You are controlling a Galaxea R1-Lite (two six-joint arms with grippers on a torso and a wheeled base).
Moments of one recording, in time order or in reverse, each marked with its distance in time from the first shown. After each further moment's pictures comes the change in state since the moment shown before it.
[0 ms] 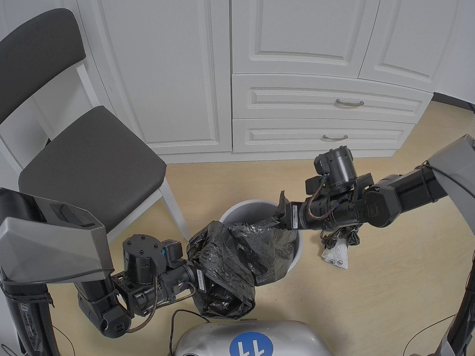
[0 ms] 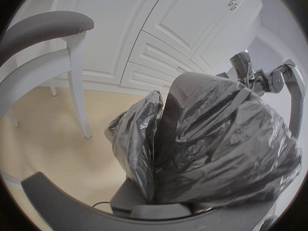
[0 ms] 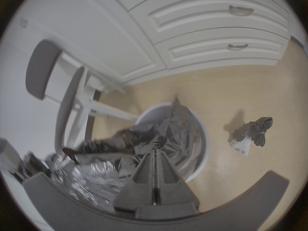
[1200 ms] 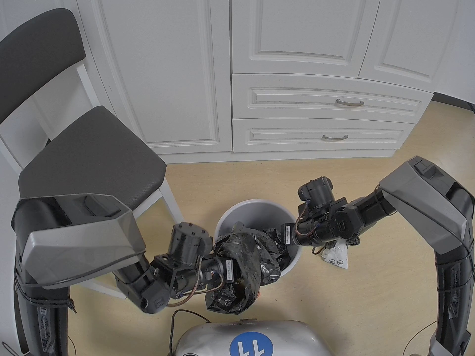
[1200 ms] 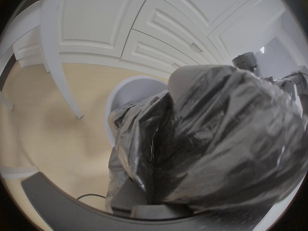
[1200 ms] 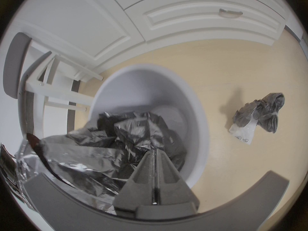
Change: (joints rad) left arm -0.037 0.109 -0.381 0.470 0.003 -0.106; right arm -0.050 0.279 -0.120 -0.012 -0.033 0.034
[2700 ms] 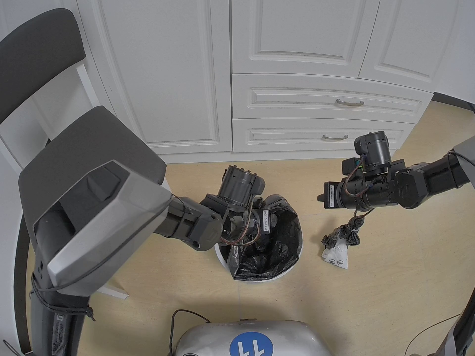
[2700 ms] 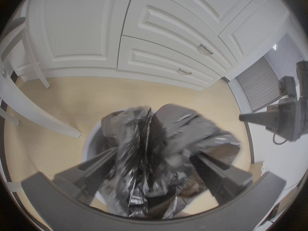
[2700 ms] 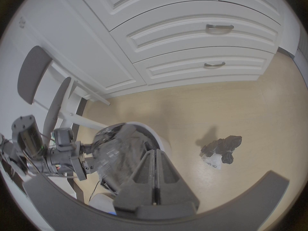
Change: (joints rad) left arm -0.052 0.090 -0.772 0.771 0.150 -0.035; right arm -0.121 -0.363 0.159 -0.001 0.003 -0.159
